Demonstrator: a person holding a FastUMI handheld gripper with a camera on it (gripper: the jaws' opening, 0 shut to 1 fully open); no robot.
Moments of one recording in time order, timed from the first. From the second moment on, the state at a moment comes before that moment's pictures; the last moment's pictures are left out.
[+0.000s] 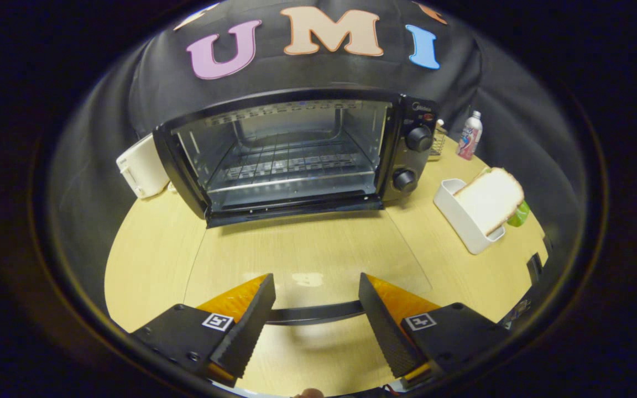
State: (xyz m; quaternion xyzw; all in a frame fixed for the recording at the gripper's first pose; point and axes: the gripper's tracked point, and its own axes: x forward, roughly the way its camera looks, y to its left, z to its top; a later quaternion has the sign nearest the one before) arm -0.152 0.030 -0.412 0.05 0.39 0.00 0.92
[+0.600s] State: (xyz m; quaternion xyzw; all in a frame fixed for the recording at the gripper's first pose) arm -0.079 -0.145 -0.299 0.12 0.20 -0.16 0.96
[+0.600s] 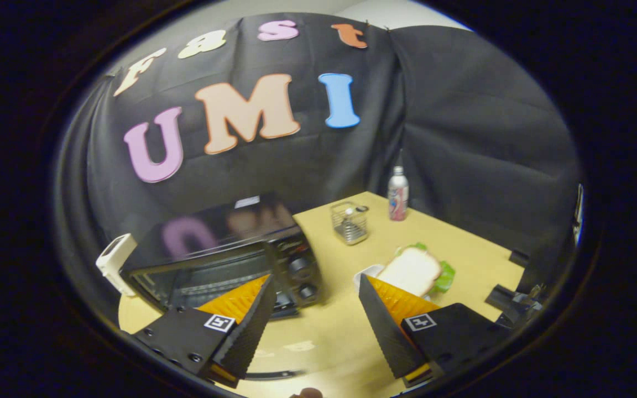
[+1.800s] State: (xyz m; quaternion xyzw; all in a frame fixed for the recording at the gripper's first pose) arm -0.055 -0.317 -0.395 0.22 0.25 -0.21 0.92
